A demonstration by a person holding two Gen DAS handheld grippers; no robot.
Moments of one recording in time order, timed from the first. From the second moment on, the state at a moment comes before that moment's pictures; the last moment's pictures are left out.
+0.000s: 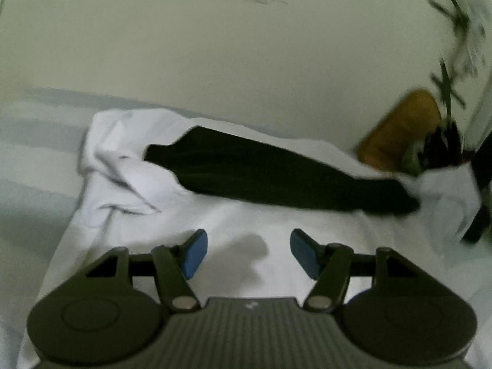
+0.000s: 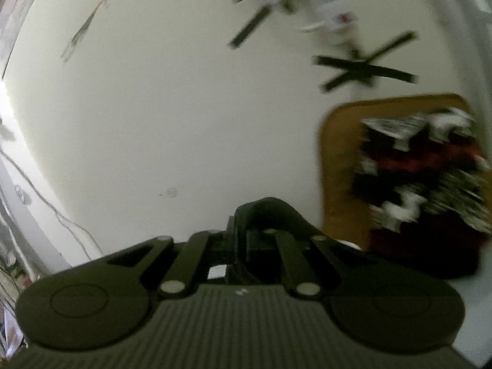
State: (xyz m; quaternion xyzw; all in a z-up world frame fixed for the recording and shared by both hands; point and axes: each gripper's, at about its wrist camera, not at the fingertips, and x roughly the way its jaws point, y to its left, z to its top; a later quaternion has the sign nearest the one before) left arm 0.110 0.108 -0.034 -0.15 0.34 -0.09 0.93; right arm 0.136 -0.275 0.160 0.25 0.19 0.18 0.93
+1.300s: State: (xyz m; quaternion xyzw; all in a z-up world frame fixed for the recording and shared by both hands) left arm 0.176 0.045 -0.025 -0.01 0.35 -0.05 0.93; right arm 0.244 -0.192 0.013 0.07 0.34 0.24 0.91
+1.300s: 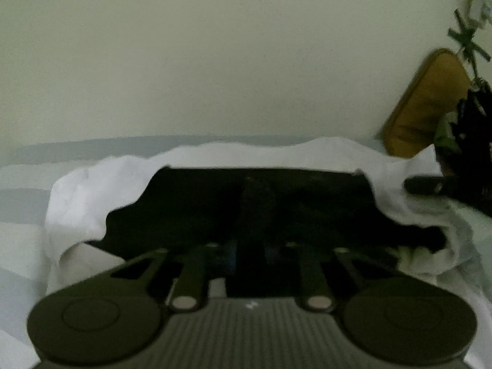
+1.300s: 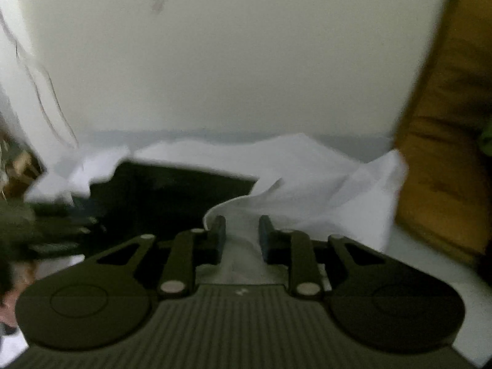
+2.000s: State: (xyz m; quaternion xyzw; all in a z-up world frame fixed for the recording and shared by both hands) left arm 0.137 0.100 -0.036 -0.09 0.33 -0.05 0.94; right arm 0.225 -0.194 0.030 0.07 0.30 0.20 0.93
